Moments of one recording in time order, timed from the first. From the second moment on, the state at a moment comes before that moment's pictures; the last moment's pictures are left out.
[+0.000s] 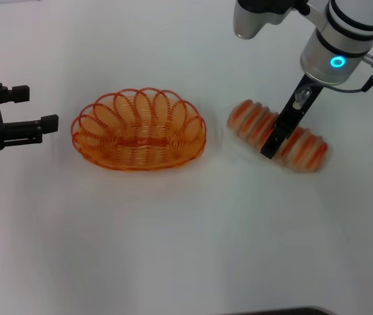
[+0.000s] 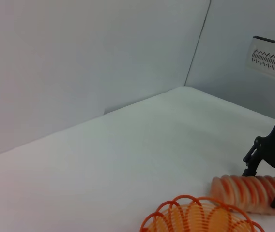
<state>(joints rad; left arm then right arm) -0.38 -2.14 0.57 1.12 2.15 1.71 -1.62 0.97 2.10 -1.26 -0.78 -2.81 -1.52 2.50</state>
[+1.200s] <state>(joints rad) -0.38 -2.14 0.56 1.12 2.14 1.71 -1.62 0.95 2.09 -1.27 -0.83 -2.84 -1.50 2.54</state>
